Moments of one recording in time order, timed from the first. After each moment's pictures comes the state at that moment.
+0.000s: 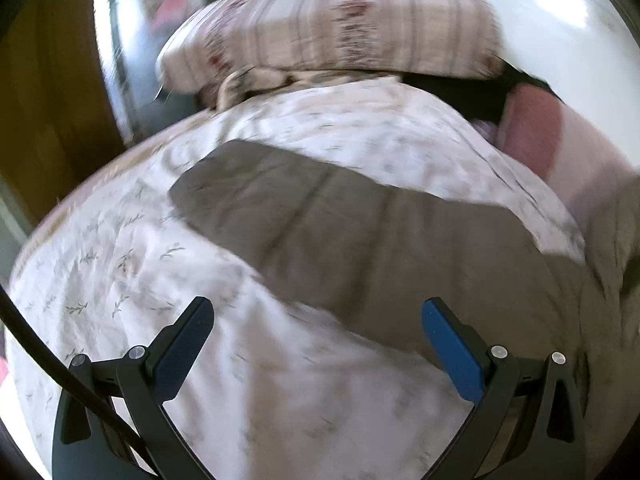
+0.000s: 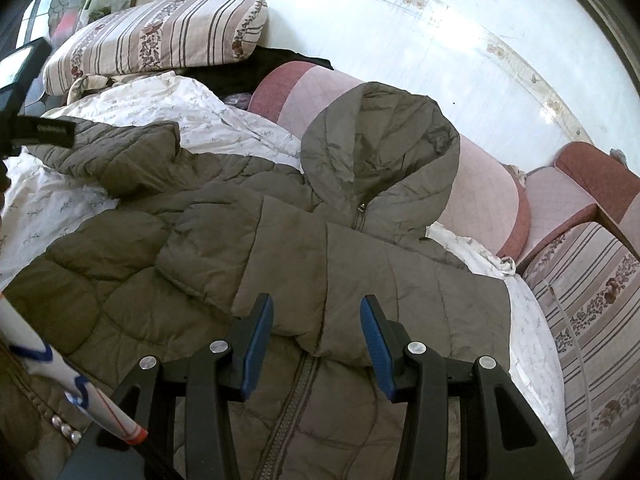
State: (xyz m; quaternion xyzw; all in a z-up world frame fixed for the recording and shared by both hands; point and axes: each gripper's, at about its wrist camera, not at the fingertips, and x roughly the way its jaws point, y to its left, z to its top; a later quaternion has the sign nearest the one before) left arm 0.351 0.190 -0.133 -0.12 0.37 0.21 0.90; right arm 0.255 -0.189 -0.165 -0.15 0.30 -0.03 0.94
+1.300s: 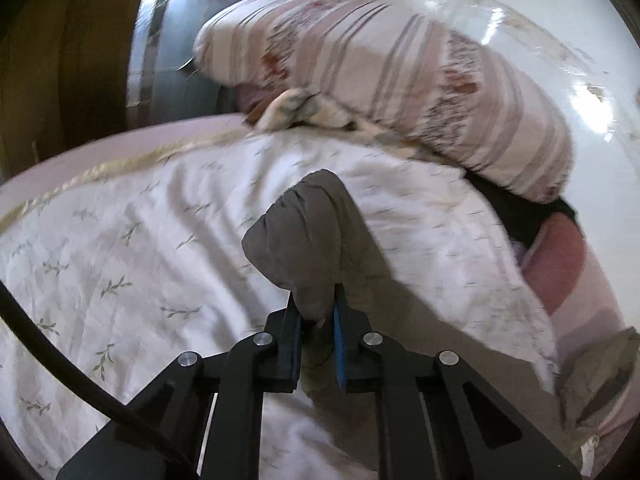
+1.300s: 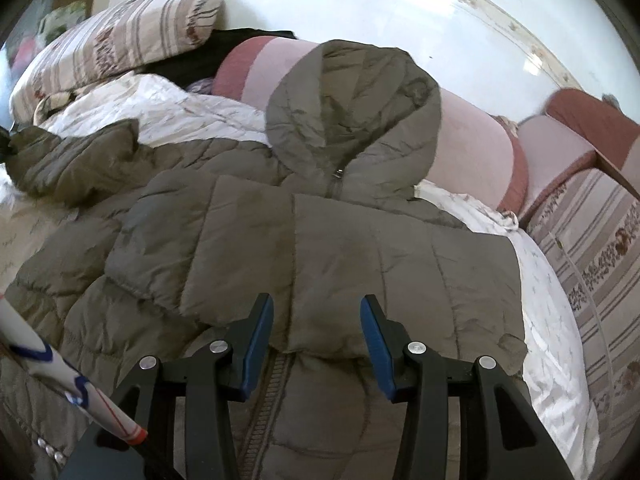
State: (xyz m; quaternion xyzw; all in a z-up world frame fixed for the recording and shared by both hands) left arm 0.392 0.303 -0.130 -0.27 0.28 0.19 0.90; right arm 0.281 -0.226 -0.179 -0.08 0.34 -0.06 0.93
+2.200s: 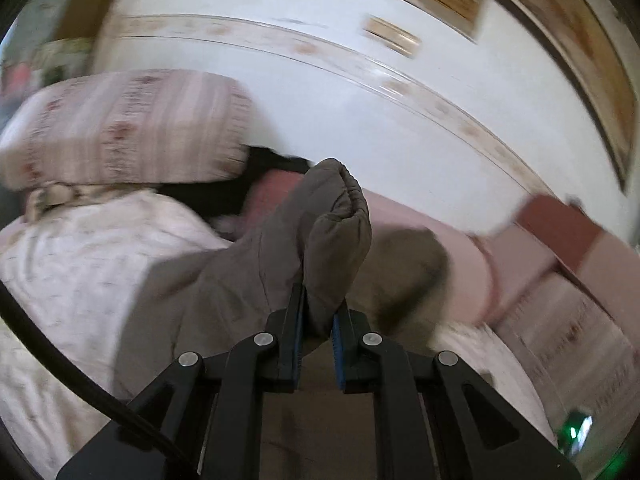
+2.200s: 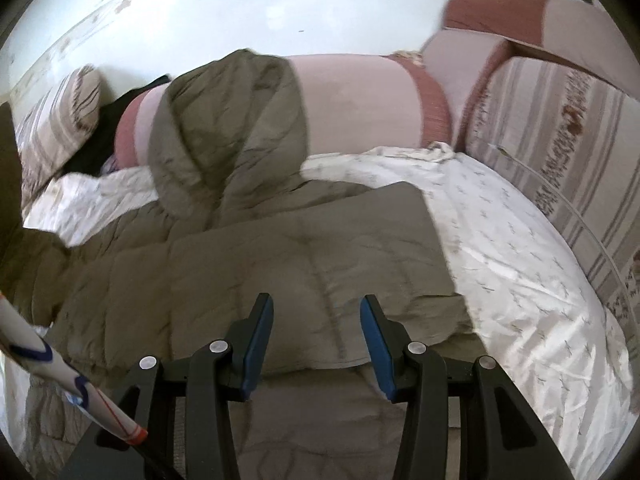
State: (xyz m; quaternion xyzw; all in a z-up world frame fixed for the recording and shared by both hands) left arm 0.345 0.000 0.002 -0.14 0.22 -0.15 0.96; right arm 0.258 -0.353 -0.156 0.11 0.34 -0.15 0.92
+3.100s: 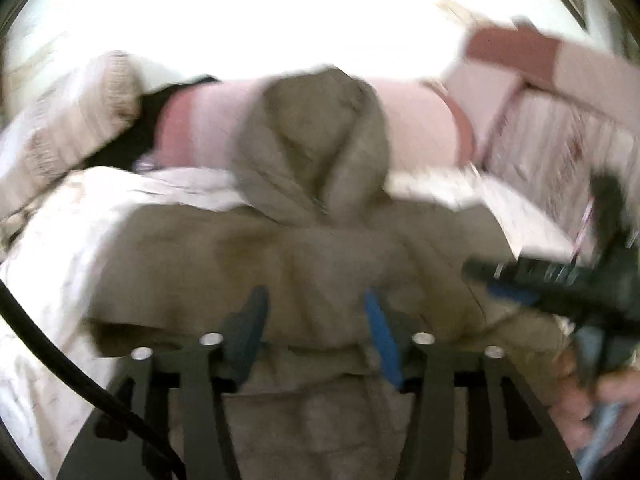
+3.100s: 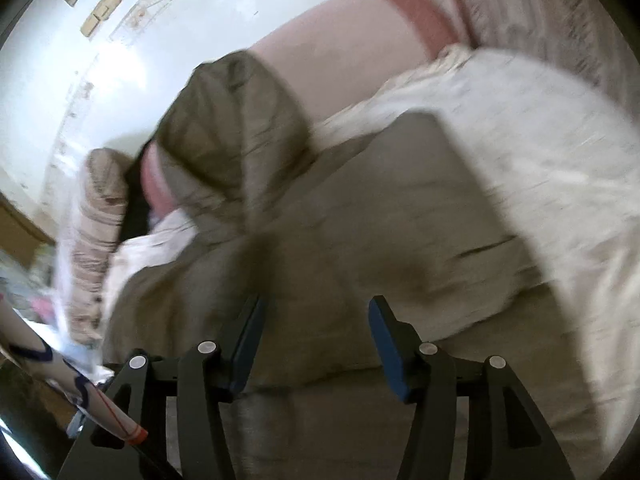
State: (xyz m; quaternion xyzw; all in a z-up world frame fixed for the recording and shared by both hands) left arm 0.322 -0.148 -0.092 0.04 0.31 -0.16 0.94; right arm 0.276 -0.416 -0.191 0.35 0.35 -0.01 0.87
